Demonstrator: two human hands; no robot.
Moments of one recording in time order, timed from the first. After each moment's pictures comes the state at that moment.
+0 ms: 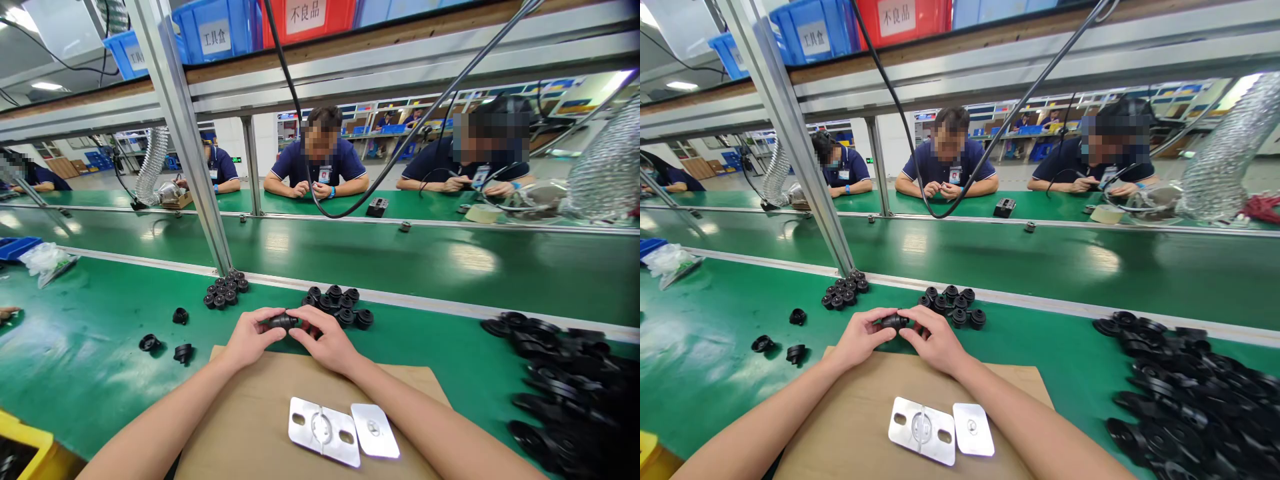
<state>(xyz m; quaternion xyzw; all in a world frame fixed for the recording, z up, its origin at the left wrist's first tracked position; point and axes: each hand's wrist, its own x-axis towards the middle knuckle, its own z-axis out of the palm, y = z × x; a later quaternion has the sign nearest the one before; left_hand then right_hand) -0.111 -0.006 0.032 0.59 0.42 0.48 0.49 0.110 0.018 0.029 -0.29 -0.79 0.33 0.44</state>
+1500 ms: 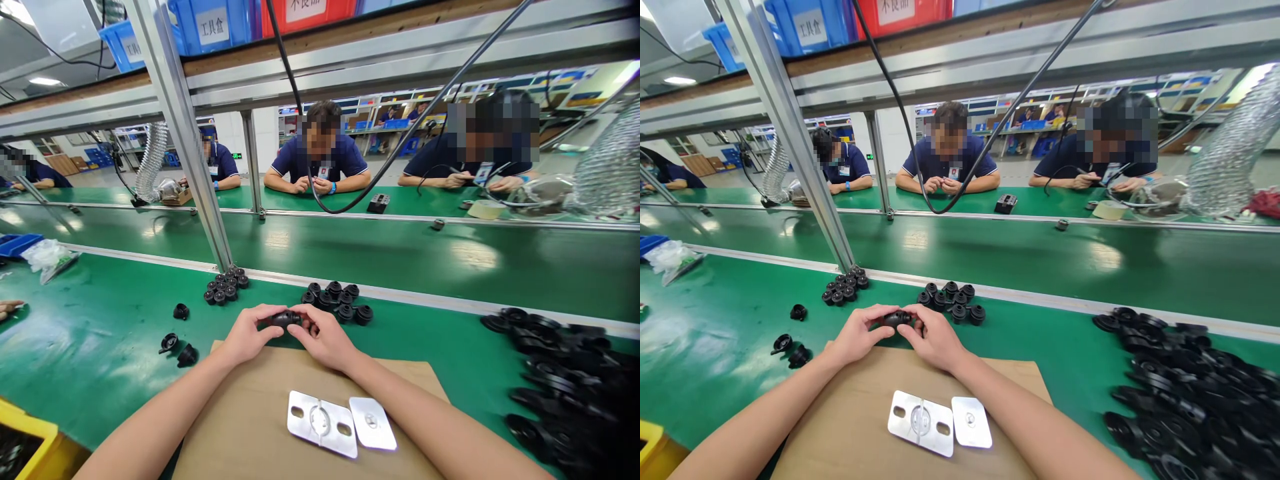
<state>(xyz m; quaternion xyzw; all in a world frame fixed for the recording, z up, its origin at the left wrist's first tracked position) -0.117 -0.009 0.037 0.66 0.43 0.44 0.44 0.109 0.012 0.031 -0.35 -0.79 0.33 0.38</state>
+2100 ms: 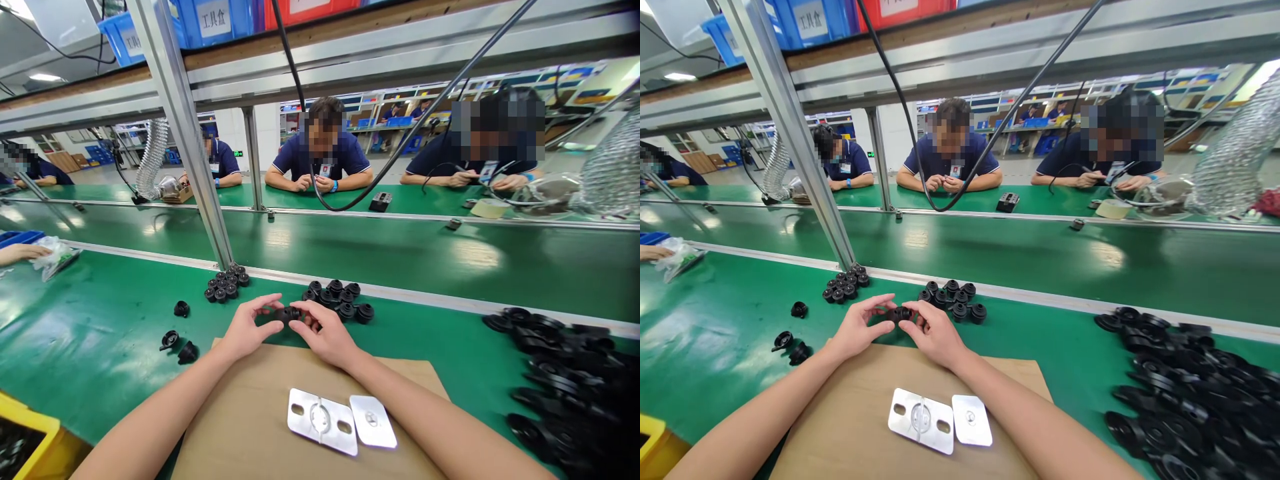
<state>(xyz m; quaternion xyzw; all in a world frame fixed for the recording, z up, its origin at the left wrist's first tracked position) -0.120 -0.006 0.039 0.64 0.45 0.46 0.41 0.109 0.016 0.027 -0.34 -0.79 0.30 0.42</state>
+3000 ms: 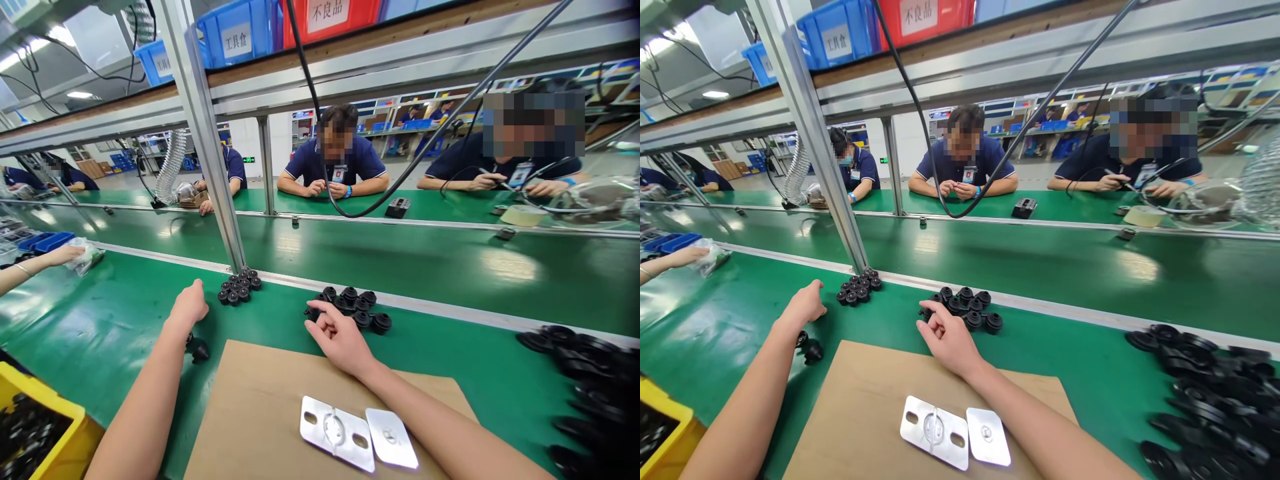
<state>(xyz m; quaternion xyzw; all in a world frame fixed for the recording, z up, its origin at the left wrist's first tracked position) -0.265 0.008 0.096 0.54 0.84 0.06 0.05 0.108 0.017 0.025 -0.38 -0.76 0.34 0.41</state>
